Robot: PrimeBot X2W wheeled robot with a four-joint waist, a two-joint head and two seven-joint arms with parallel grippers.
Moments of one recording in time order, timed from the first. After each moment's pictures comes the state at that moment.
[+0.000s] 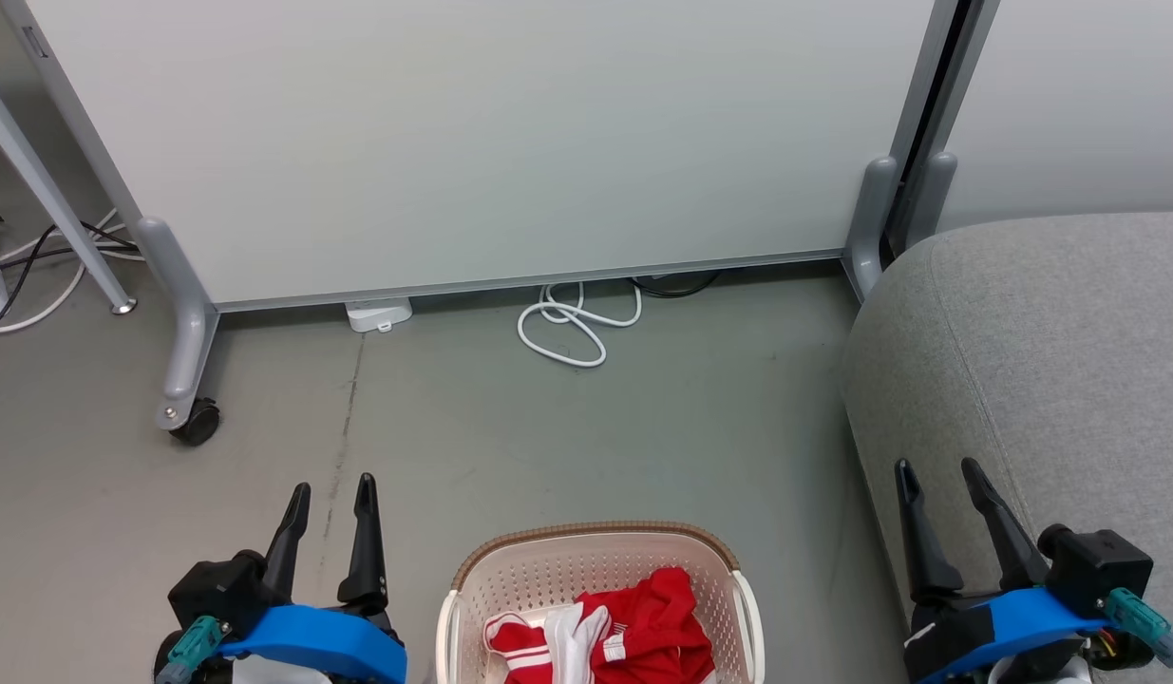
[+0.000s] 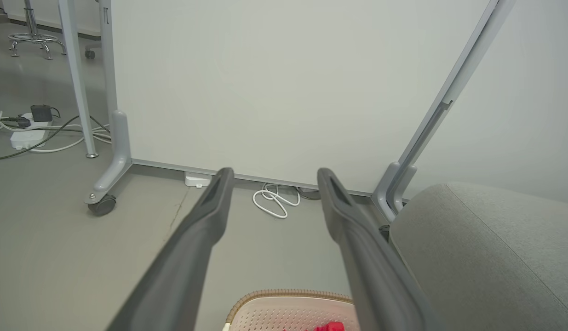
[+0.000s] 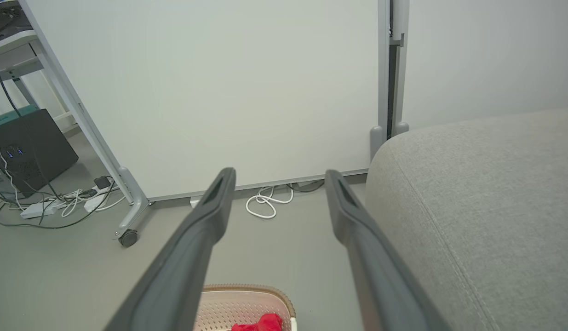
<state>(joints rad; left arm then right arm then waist) -0.07 0.07 -0.10 0.37 -0.37 -0.11 -0.22 -0.05 -0.05 -0.03 0.24 0.24 0.13 -0.18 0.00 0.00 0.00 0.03</state>
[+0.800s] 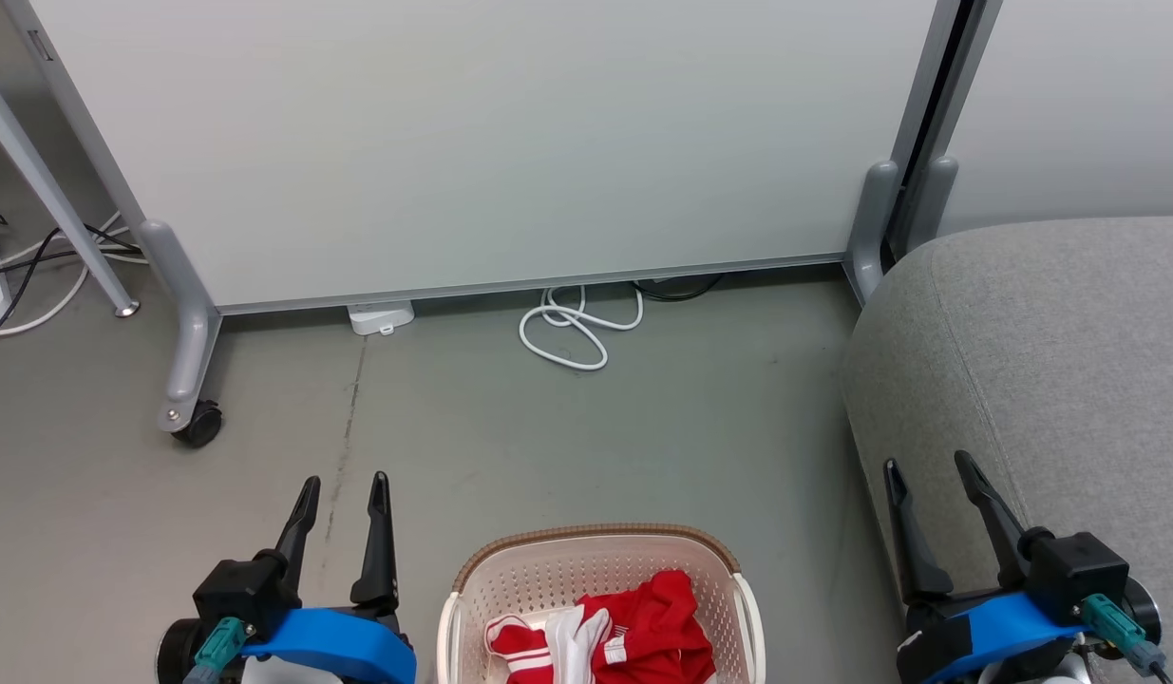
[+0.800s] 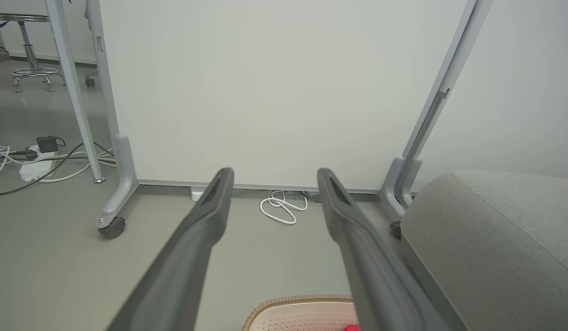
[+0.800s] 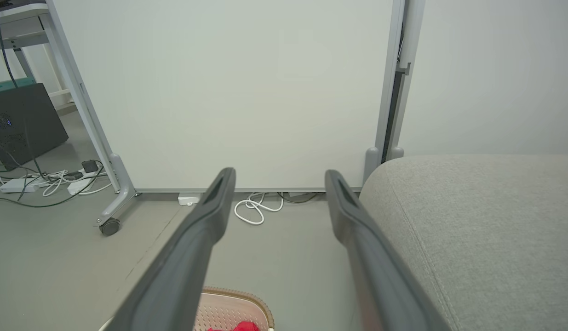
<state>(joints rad) -0.08 0.07 -0.11 0.39 -0.27 -0.10 -0.26 -0.05 -0.05 -0.01 0.23 0.09 0.13 -0.22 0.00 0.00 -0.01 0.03</state>
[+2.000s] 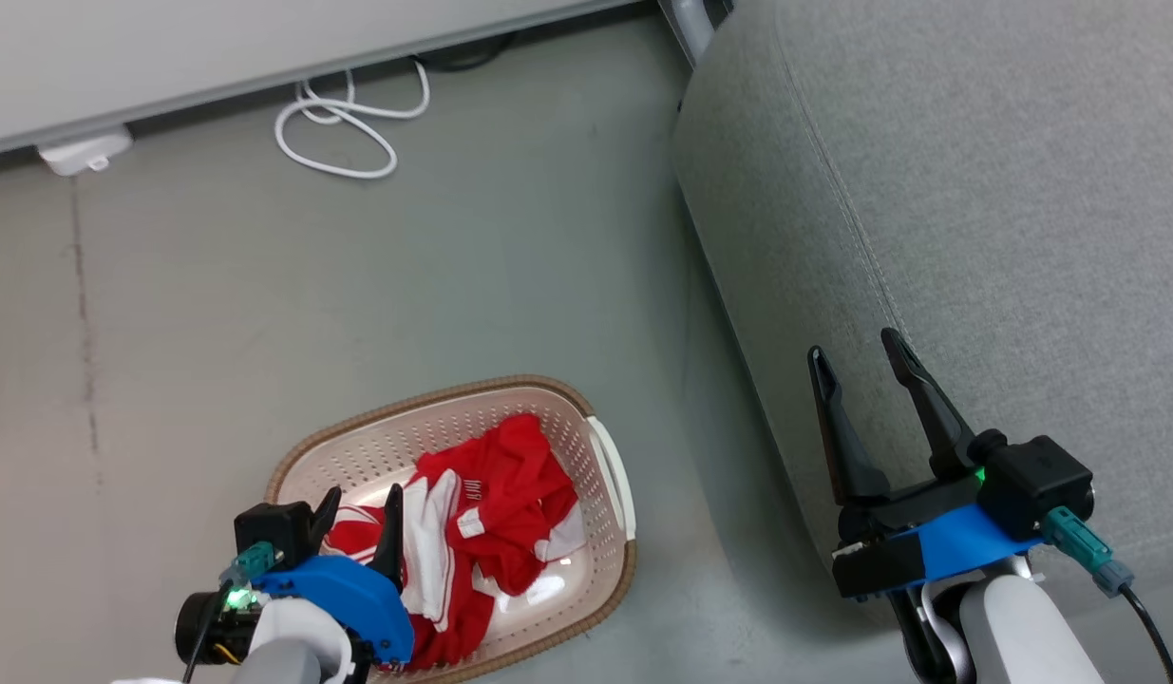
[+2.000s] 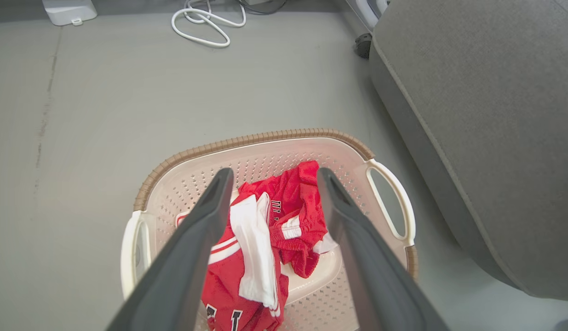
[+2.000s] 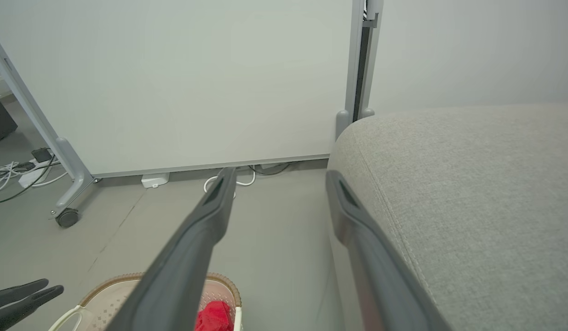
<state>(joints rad) -0.29 0.10 -0.19 0.79 -0.33 -0.12 -0.18 -0.20 -0.05 0.12 0.17 0.15 0.13 -0.25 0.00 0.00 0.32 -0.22</state>
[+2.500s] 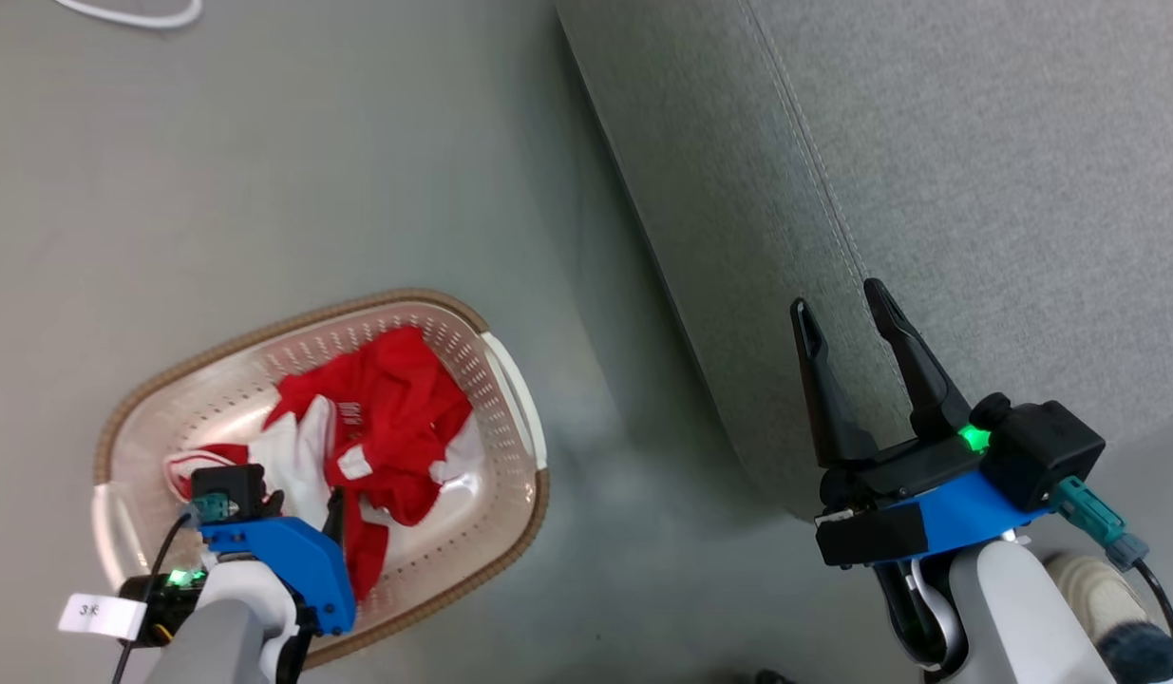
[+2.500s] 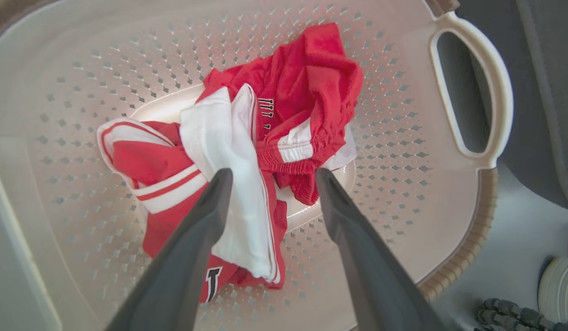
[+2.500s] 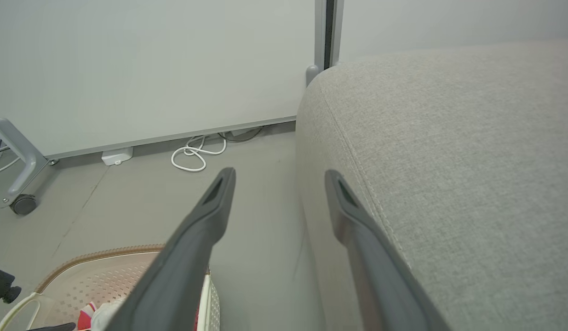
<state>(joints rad) -0.46 0.16 -0.21 1.03 -0.35 -0.12 -0.06 -0.27 -0.05 0.17 0.14 0.24 0.13 -0.26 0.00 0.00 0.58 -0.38</state>
